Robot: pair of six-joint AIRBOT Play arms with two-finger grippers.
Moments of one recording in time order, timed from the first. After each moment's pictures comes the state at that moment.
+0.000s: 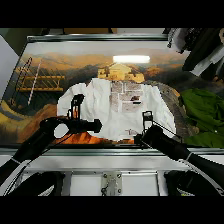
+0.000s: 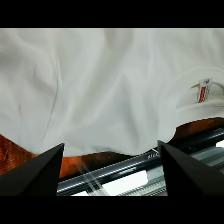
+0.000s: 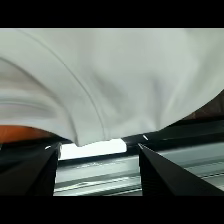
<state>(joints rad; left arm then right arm) -0.55 -0.95 0.70 1.28 -0.79 -1.86 0.78 -1.15 0.65 -1.83 1.11 2.56</state>
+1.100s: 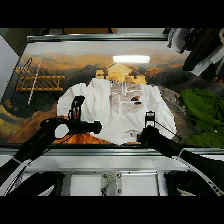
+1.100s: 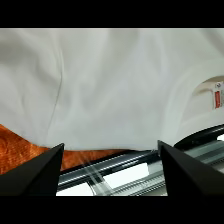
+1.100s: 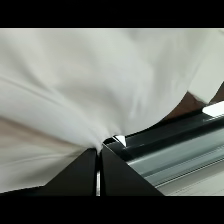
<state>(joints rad) -0.56 -0.97 0.69 1.28 -0.81 -1.87 0.79 -1.22 0.65 -1.94 1.18 2.69</state>
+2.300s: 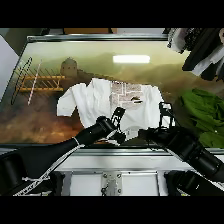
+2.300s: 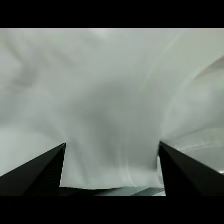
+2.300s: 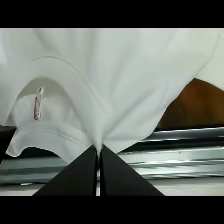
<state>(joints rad) -0.94 -1.51 1.07 1.59 -0.96 -2.10 0.79 -0.75 0.73 -1.79 1.17 2.56</state>
